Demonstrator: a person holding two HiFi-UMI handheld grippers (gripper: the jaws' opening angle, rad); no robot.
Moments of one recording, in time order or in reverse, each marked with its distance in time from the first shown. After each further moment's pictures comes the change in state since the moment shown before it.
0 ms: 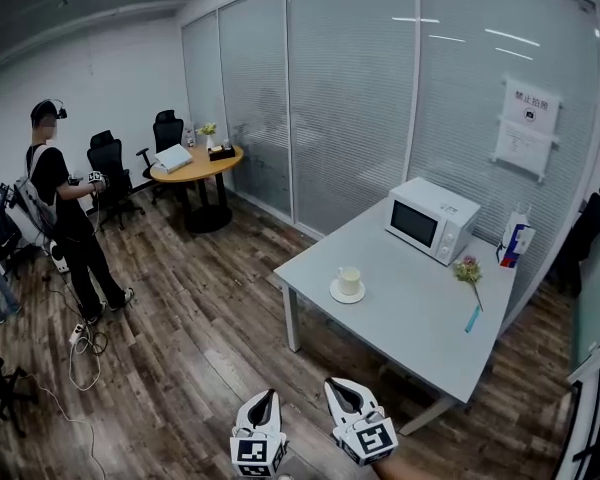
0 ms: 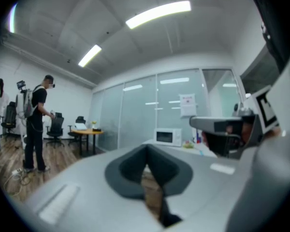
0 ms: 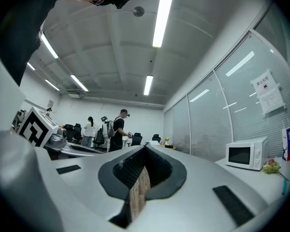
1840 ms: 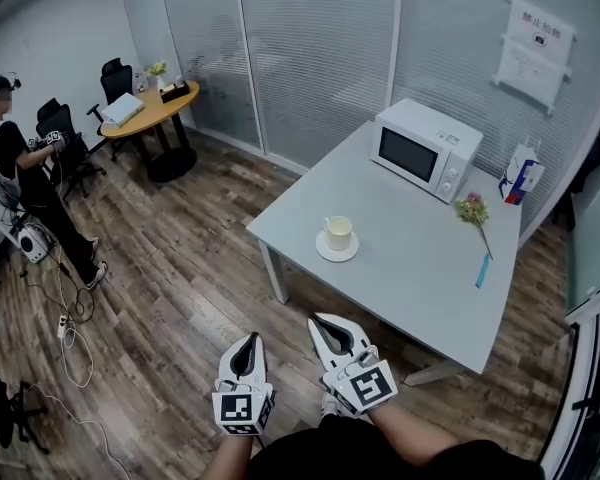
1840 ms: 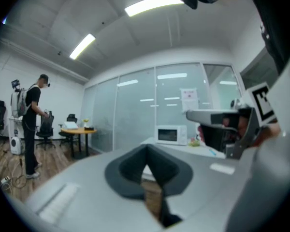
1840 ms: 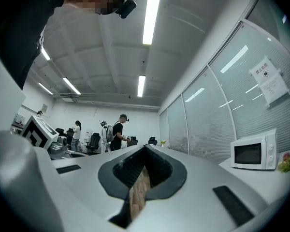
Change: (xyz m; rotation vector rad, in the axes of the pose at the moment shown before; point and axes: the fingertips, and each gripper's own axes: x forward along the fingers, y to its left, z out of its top) left arm 0.169 0.062 -0.002 0.030 0.034 -0.079; right arm 0.148 -0.090 -0.019 0.038 -0.084 0.010
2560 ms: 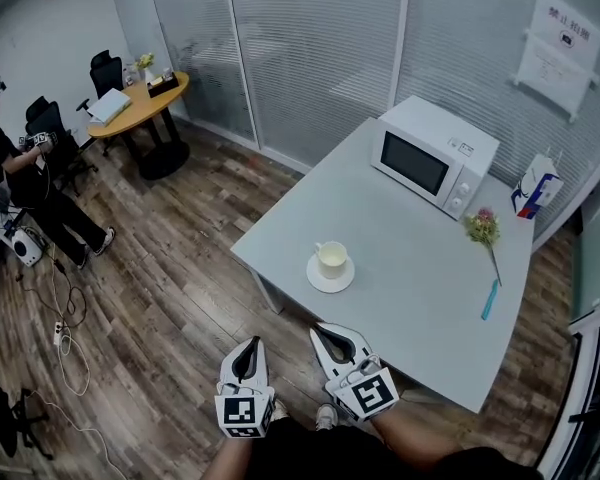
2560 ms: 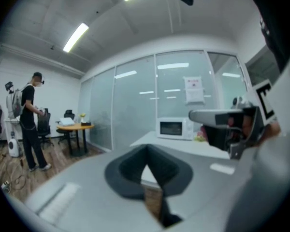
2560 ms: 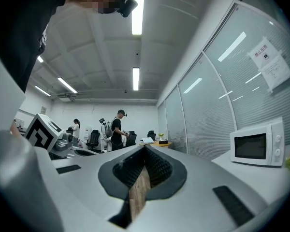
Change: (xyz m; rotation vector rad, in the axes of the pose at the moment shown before) left arm 0.140 -0.003 -0.013 0.020 0.094 -0.006; right arm 0.058 -0.116 -0.049 0.055 0.085 0.008
